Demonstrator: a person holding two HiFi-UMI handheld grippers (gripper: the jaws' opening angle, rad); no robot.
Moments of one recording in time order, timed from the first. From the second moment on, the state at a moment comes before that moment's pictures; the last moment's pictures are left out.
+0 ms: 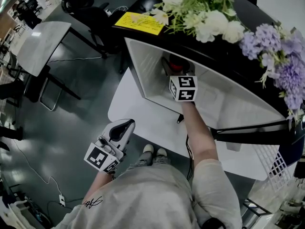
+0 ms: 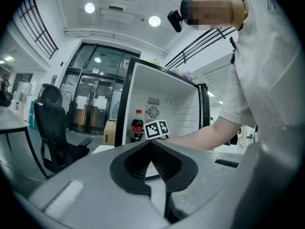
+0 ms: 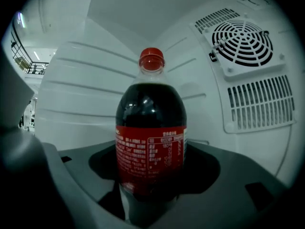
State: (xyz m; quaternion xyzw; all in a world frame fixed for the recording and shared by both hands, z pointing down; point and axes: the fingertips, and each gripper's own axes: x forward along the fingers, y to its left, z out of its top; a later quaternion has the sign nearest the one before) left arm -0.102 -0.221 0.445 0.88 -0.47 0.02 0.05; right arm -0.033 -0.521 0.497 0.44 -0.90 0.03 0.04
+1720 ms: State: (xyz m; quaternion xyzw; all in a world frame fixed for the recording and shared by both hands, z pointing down) left arm -0.096 -0.219 0.421 0.89 -0.45 0.00 0.03; right arm -0.006 -0.462 0.487 0.44 -0.90 0.04 0.05
